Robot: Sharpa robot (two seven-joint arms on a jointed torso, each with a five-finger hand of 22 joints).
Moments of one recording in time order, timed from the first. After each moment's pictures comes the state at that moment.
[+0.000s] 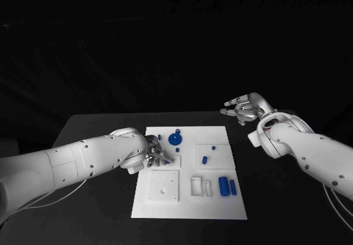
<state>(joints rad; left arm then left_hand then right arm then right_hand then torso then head) 1.32 -0.55 -0.21 1.20 -0.91 0.00 -0.48 1.11 0.06 -0.06 0.02 0.25 1.26 0.01 0.08 0.43 1.46 -0.05 0.50 0.40 1.30 -0.11 1.21 0.54 0.02 1.26 -0.13 0.41 1.31 0.98 -0.75 0.45 1.33 -1.19 -0.43 -0.13 1.31 -0.14 0.08 0.02 0.36 1.07 0.10 0.07 0.06 1.17 0.01 0.99 1.03 1.41 -0.06 0.95 1.04 0.08 1.47 -0.08 0.58 1.31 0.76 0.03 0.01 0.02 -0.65</state>
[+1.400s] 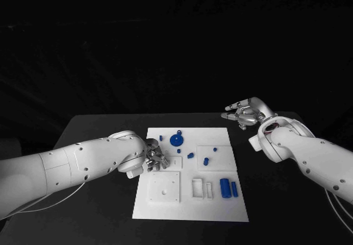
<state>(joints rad) 1.31 -0.60 -0.20 1.27 -0.88 -0.01 -0.48 1.09 0.03 0.42 -0.15 0.36 1.23 0.02 0.07 0.36 1.46 -0.05 0.50 0.38 1.30 -0.11 1.21 0.54 0.02 1.25 -0.13 0.45 1.31 0.97 -0.75 0.45 1.33 -1.19 -0.42 -0.13 1.31 -0.13 0.08 0.02 0.36 1.07 0.11 0.07 0.06 1.17 0.01 0.99 1.03 1.41 -0.06 0.95 1.04 0.08 1.47 -0.08 0.58 1.31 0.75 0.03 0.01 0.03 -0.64</state>
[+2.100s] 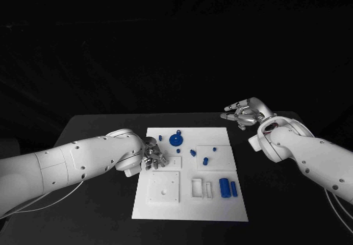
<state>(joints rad) 1.32 -0.61 -0.19 1.28 -0.87 0.00 -0.49 1.10 0.03 0.41 -0.16 0.34 1.22 0.03 0.07 0.35 1.46 -0.05 0.50 0.38 1.31 -0.11 1.21 0.54 0.02 1.24 -0.13 0.45 1.31 0.96 -0.75 0.45 1.33 -1.19 -0.41 -0.13 1.31 -0.13 0.09 0.01 0.36 1.07 0.11 0.07 0.06 1.17 0.01 0.99 1.03 1.41 -0.06 0.95 1.04 0.08 1.47 -0.08 0.58 1.31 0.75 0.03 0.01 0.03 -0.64</state>
